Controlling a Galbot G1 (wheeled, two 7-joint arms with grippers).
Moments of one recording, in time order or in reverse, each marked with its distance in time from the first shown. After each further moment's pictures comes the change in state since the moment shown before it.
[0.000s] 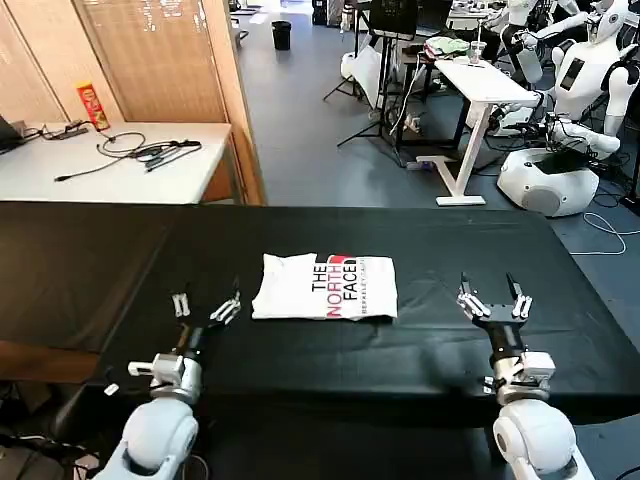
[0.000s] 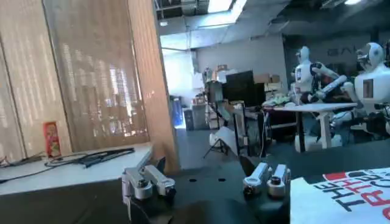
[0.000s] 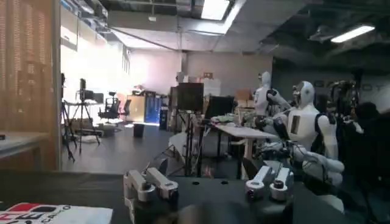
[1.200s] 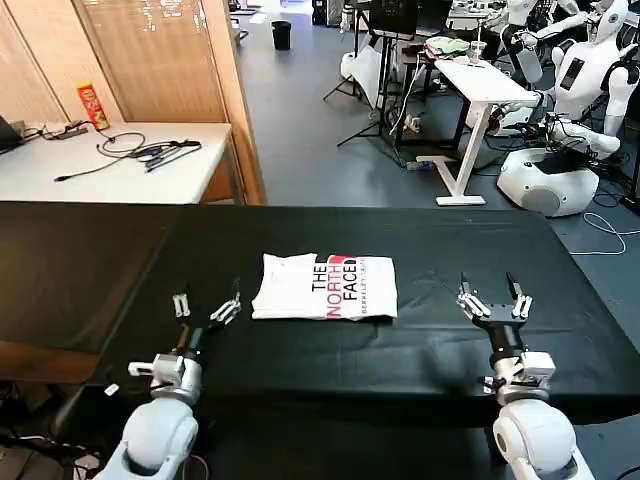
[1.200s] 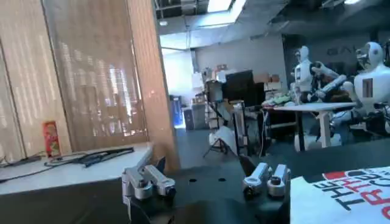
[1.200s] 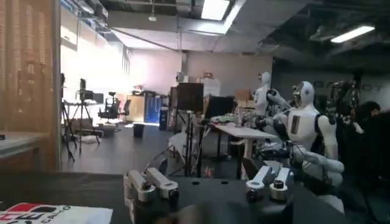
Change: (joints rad) left arm 0.001 0.000 0.000 0.001 0.000 -0.001 0.001; right arm 0.000 0.000 0.000 0.001 -0.001 -0.001 0.000
